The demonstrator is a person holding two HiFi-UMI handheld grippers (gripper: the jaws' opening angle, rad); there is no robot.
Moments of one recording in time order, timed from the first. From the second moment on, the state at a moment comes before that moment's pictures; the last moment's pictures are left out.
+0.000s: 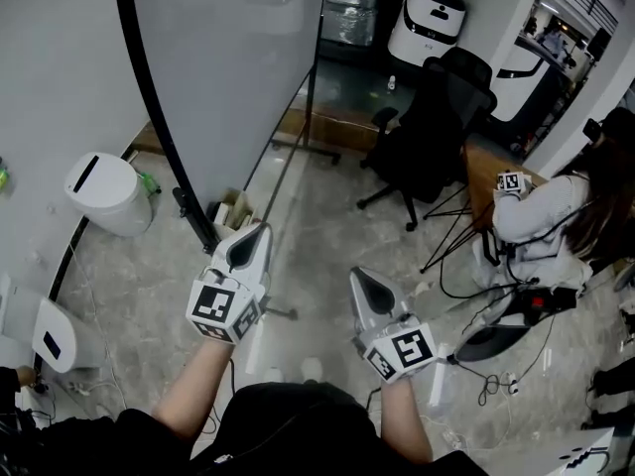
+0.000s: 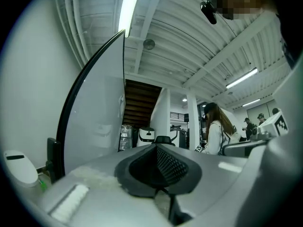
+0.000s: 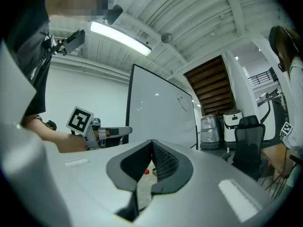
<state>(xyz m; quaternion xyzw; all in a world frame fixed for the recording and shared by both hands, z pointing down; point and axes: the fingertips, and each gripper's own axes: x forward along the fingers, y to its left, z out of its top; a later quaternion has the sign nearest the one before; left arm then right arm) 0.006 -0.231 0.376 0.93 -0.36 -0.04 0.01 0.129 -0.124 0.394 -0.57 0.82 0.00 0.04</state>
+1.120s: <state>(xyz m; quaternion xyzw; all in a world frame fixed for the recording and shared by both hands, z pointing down) 0.007 -0.218 0.418 0.93 -0.36 -0.02 0.03 0.137 -0.138 0.406 -0.58 0.81 -0.02 0.03</state>
